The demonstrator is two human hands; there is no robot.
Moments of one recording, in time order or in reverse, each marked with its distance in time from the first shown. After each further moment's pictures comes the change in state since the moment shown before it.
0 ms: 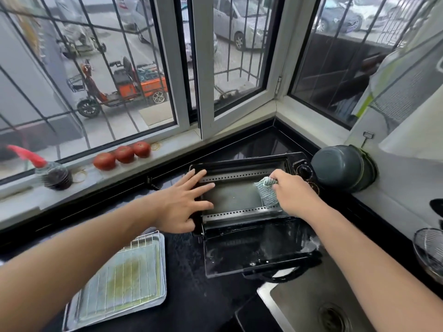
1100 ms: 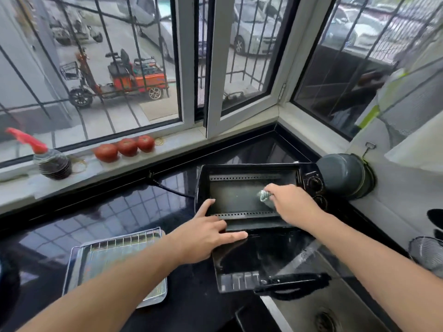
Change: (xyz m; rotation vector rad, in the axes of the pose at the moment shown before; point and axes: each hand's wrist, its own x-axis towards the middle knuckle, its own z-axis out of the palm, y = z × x) left_hand -0.009 0.071 0.044 -0.031 0.286 0.122; right_hand 0.003 -0.003 0.028 -0.315 -0.016 -0.201
